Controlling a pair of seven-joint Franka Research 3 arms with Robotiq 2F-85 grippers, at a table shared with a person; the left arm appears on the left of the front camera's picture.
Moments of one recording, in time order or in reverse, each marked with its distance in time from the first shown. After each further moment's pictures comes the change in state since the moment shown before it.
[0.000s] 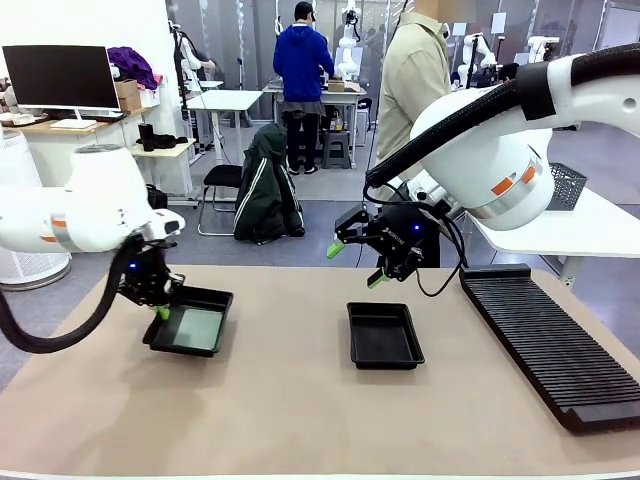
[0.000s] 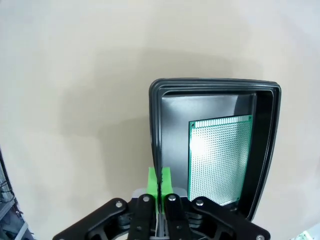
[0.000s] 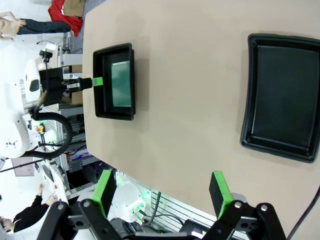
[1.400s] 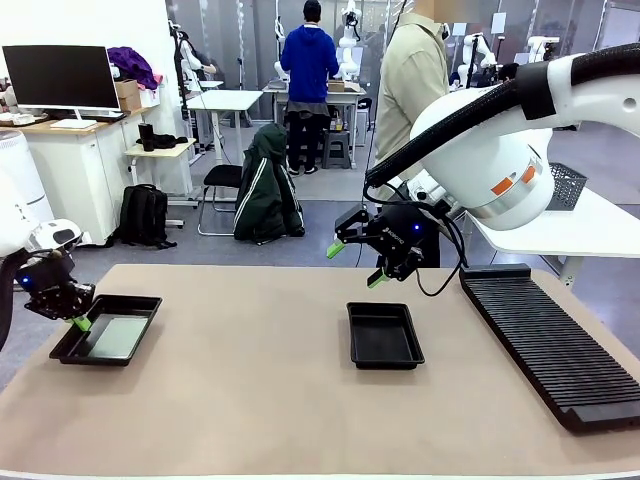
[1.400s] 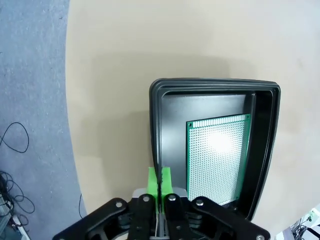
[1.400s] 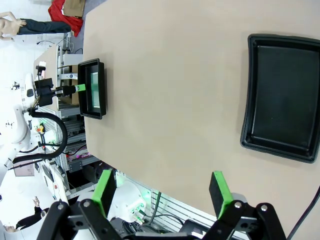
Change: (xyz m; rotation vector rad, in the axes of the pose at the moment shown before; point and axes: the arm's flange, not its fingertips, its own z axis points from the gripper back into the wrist) left arm -0.019 0.166 -0.006 -0.132 0.002 -0.007; right arm 0.000 0.000 0.000 0.000 0.000 0.000
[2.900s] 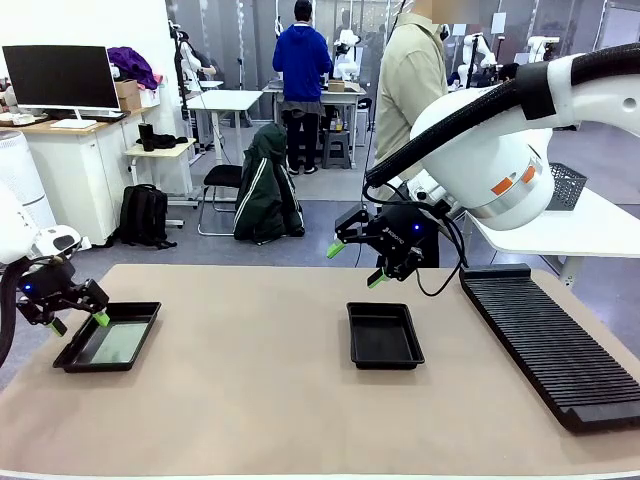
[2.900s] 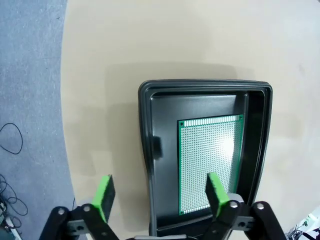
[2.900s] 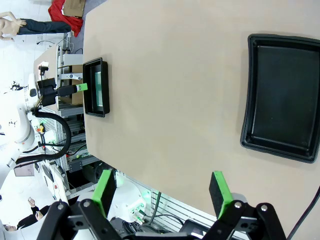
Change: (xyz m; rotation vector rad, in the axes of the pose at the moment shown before) left arm -0.002 0.003 -0.010 -0.024 -0.024 0.023; right arm 0.000 0.000 0.000 0.000 0.000 0.000
